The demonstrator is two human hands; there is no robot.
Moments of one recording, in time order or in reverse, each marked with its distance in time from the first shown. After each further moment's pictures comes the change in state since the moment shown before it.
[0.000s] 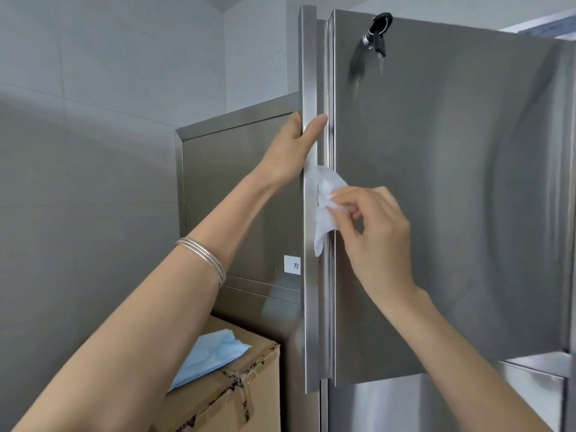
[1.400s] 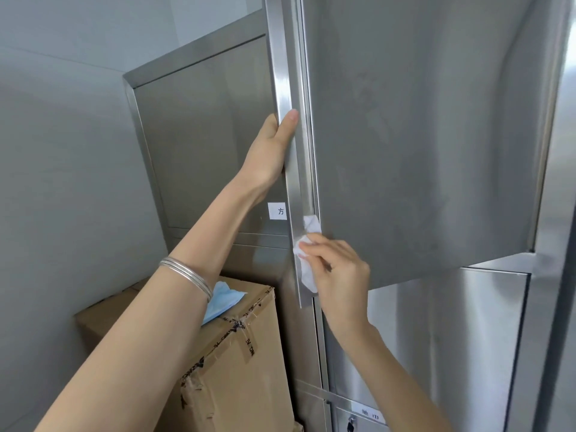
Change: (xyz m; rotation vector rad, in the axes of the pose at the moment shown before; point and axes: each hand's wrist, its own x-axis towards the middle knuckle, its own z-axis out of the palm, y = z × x) left_hand -0.060 -0.061 0.026 -0.305 -0.115 -0.231; right_hand -0.147 -0.027 0.025 0.039 -0.044 0.425
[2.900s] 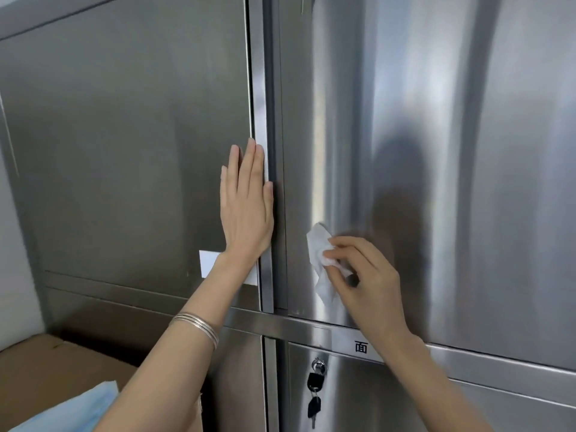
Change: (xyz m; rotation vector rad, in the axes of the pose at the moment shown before) left_hand 0.176 -0.236 0.056 0.804 0.437 0.529; right_hand 0.117 0.223 0.044 -0.286 -0.133 -0.238
